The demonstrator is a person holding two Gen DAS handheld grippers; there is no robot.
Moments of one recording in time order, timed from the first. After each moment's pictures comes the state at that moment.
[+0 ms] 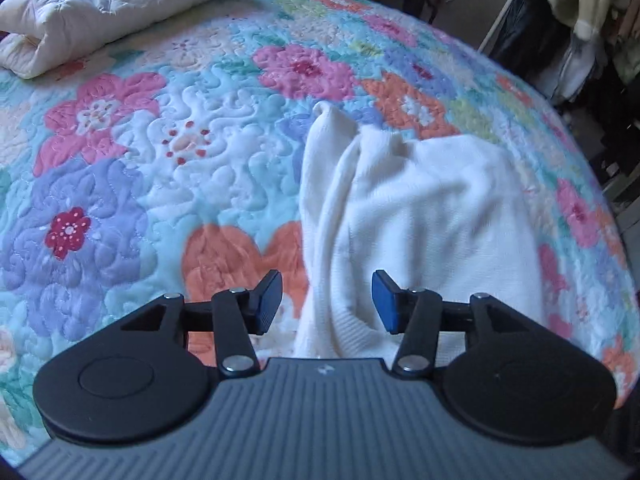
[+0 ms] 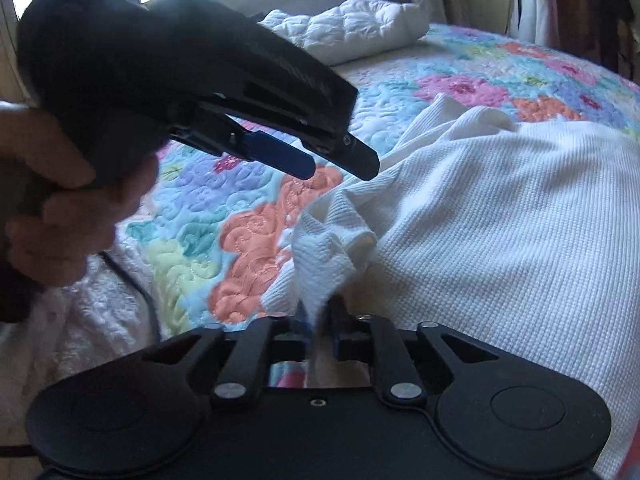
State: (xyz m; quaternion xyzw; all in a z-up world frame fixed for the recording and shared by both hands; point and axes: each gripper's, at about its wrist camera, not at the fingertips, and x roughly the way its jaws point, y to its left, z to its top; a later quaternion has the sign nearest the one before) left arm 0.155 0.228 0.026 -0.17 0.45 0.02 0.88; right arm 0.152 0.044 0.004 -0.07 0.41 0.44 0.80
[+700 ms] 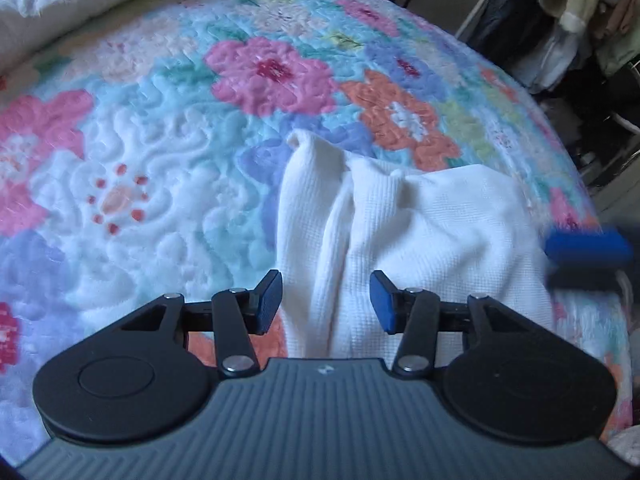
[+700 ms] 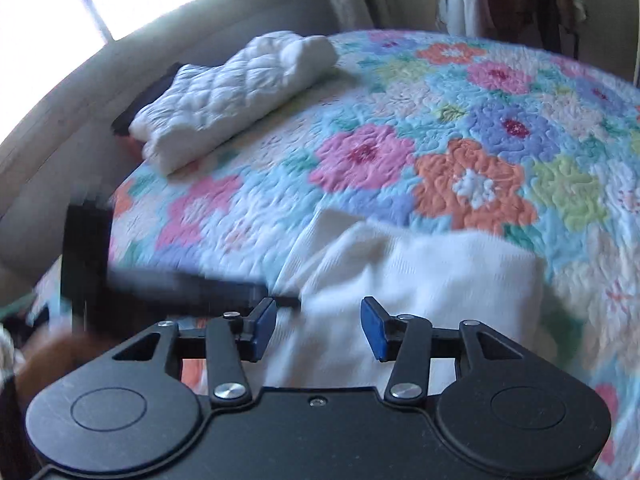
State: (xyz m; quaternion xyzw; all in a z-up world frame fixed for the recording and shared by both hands) left arm 0.242 0.258 -0.002 -0.23 0.44 -0.08 0.86; right arm 0.325 0.031 0.091 0.00 0.47 0.36 0.81
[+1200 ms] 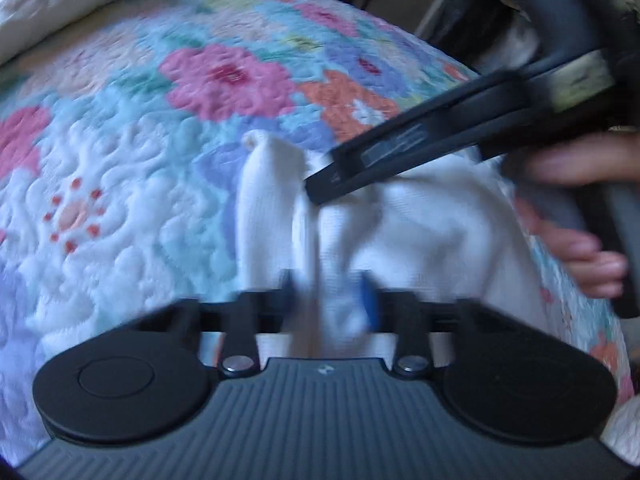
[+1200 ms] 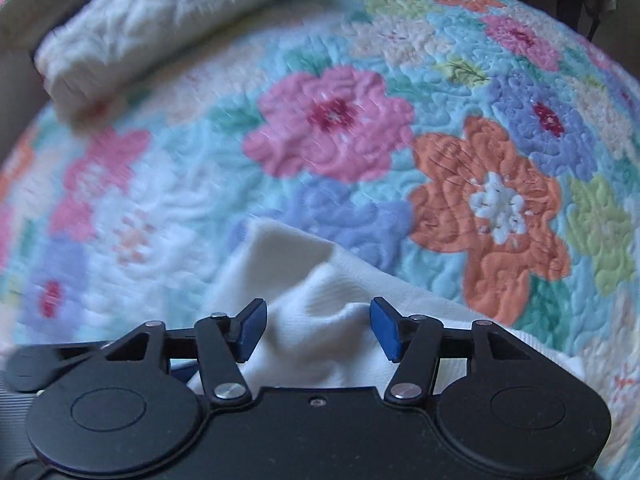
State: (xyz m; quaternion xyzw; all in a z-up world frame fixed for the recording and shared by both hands) left arm 0.248 0.237 -0.005 -0.17 0.42 -0.12 0.88; right arm 0.398 0.124 0.019 -0.15 0.52 0.28 0.79
